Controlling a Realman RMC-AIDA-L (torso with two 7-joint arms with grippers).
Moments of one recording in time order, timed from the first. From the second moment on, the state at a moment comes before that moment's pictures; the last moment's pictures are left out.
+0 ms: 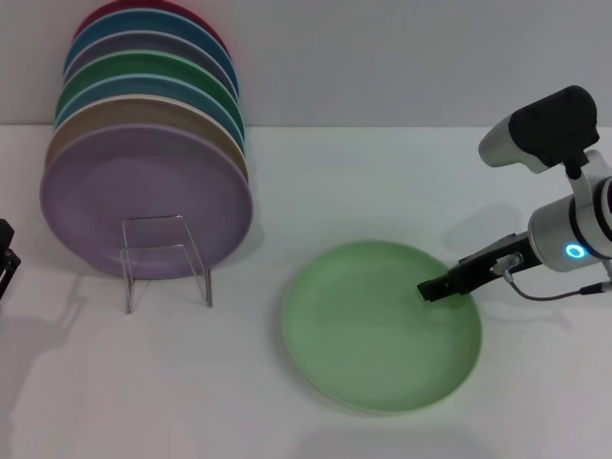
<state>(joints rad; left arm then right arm) -0.18 -2.08 -1.22 -0.16 2.80 1.52 -0.14 0.60 2.07 1.82 1.02 -2.51 1.16 -0.62</state>
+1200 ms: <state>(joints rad) -0.18 -2.08 -1.21 -0.17 2.80 1.52 -0.14 0.61 2.08 1.78 1.03 -2.50 1.13 -0.63</state>
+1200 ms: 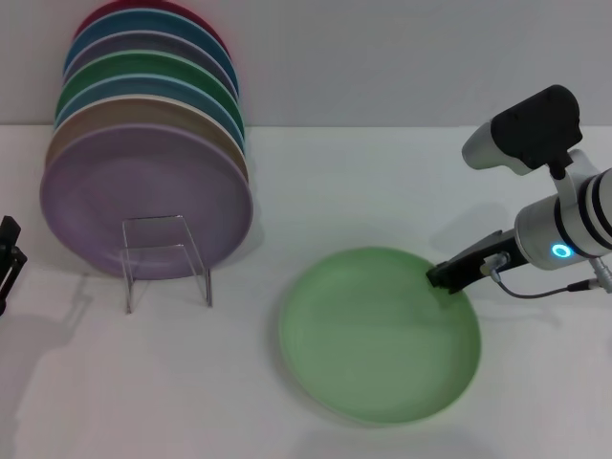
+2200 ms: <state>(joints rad) -0.16 -2.06 -1.06 -0.22 2.81 1.64 -0.16 0.29 2.08 1.83 1.34 -2.10 1.11 -0.97</state>
